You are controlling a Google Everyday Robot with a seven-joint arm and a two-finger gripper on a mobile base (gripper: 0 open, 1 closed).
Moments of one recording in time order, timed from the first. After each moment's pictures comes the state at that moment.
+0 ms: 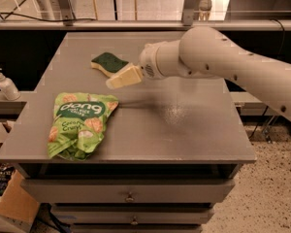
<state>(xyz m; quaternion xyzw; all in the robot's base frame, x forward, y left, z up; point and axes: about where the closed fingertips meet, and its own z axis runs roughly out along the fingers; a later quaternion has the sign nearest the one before) 0.658 0.039 0.873 -0.42 0.74 0.19 0.49</state>
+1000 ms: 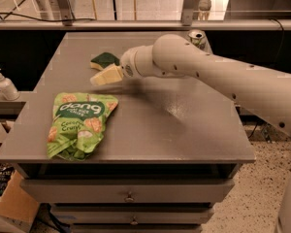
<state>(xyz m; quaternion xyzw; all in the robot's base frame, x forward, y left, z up) 0.710 0.098 0.836 -0.40 0.75 0.22 0.48</state>
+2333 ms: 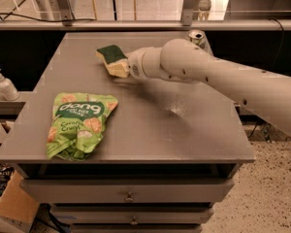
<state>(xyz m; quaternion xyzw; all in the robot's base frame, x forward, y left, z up) 0.712 0.079 0.843 -0.36 0.75 0.22 0.51</state>
